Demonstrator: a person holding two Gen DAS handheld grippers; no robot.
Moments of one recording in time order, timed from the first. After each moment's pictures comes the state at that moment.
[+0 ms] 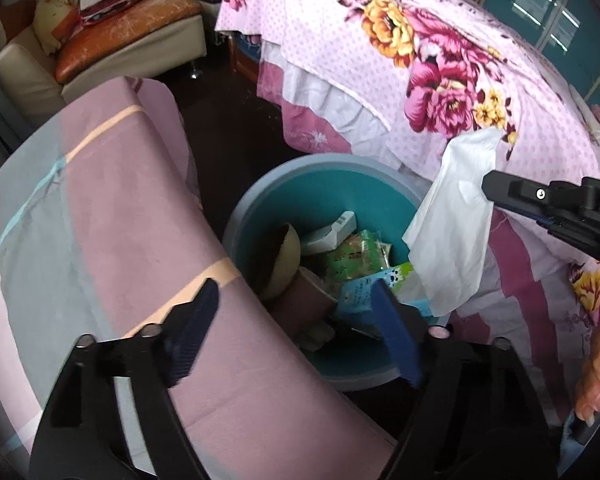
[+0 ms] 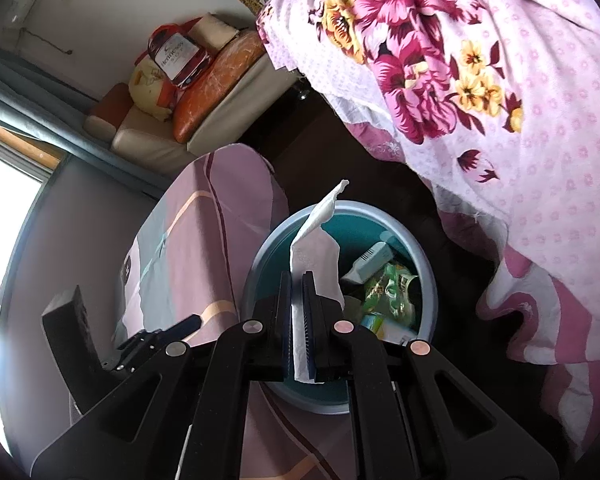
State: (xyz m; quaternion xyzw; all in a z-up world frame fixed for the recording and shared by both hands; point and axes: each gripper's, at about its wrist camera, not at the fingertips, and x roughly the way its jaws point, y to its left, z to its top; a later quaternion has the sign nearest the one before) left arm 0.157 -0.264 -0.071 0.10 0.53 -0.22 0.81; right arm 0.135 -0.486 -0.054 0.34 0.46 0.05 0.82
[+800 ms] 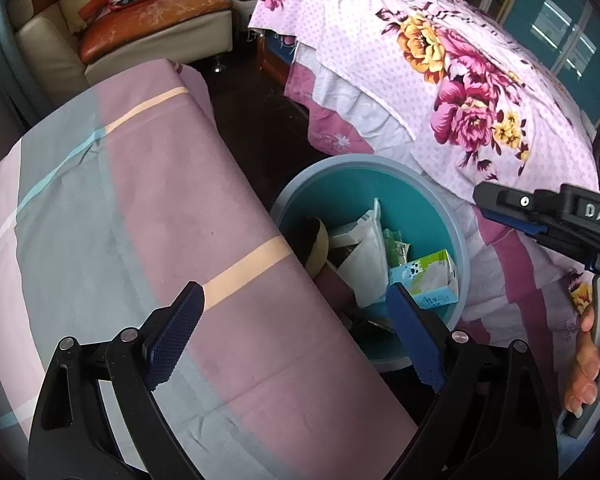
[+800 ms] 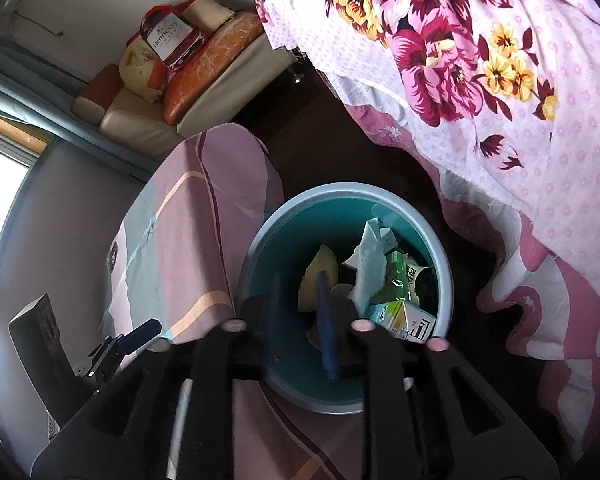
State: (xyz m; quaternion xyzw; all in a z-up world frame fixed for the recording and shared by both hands) left arm 0.155 -0.226 -0.065 0.07 0.54 -0.19 0.82; right arm 0.147 -0.457 -0.059 0.32 0.49 0.04 0.81
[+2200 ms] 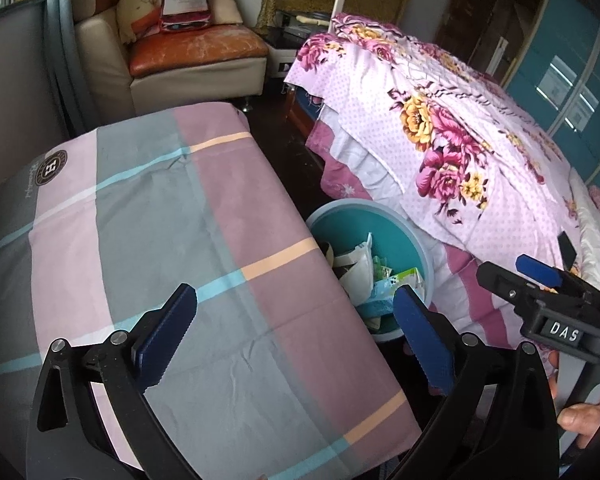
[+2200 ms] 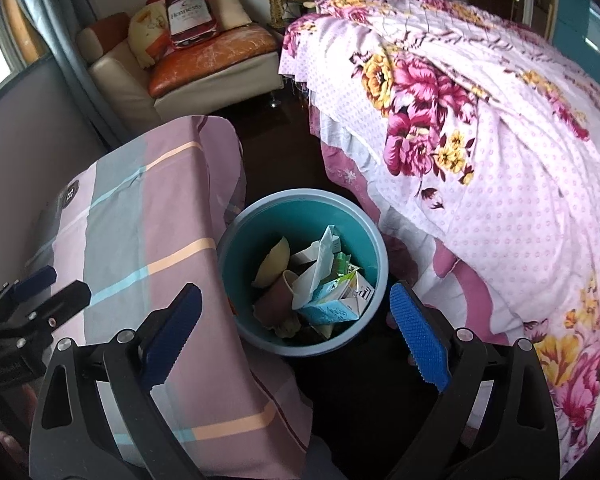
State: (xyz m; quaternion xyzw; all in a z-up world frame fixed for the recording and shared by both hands) left arm 0.086 -0.149 0.024 -0.01 0.47 -0.17 0.86; right arm 0.077 -0.380 0.023 0.10 0.48 -0.04 0.87
